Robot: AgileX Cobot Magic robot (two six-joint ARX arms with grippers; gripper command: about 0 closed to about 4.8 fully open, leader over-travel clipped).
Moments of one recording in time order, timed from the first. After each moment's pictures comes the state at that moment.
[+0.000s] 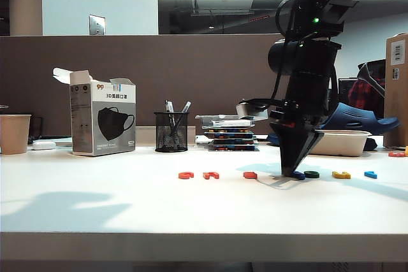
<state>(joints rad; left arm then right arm) -0.94 1.22 1.60 -1.05 -0.23 -0.71 0.33 2.13 1.68 -0.93 -0.18 -0.53</state>
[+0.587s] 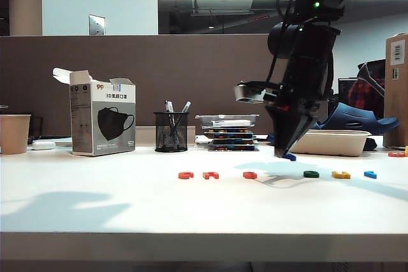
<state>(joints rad) -0.94 1.22 1.60 -1.05 -0.23 -0.71 0.33 2.10 1.73 -0.94 -0.20 -0.48</state>
